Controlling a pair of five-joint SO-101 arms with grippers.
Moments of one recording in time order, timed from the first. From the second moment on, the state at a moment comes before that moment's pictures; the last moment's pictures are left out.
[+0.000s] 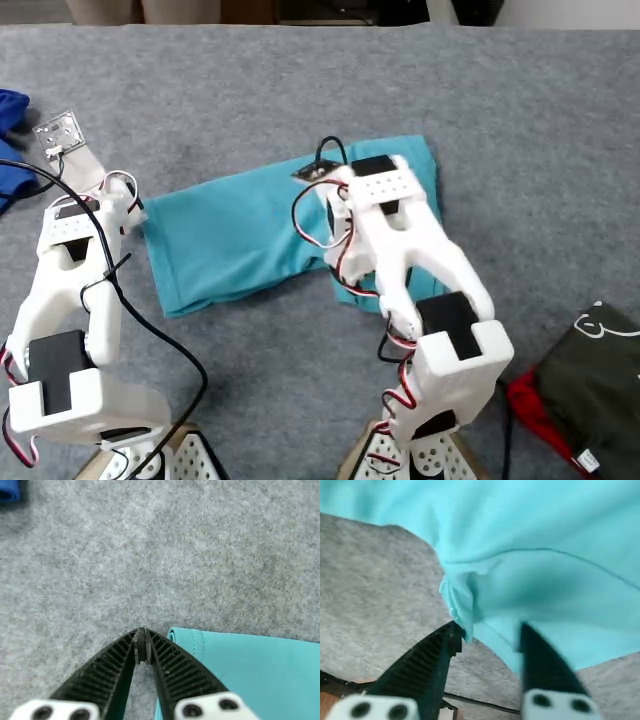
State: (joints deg) left arm -18.5 -1.3 35.9 26.7 4.0; right arm -17.8 13.8 14.9 84.1 14.3
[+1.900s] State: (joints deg) left arm -13.3 -9.0 28.2 46.5 1.2; right arm -1.5 20.3 -5.1 82.4 24.5
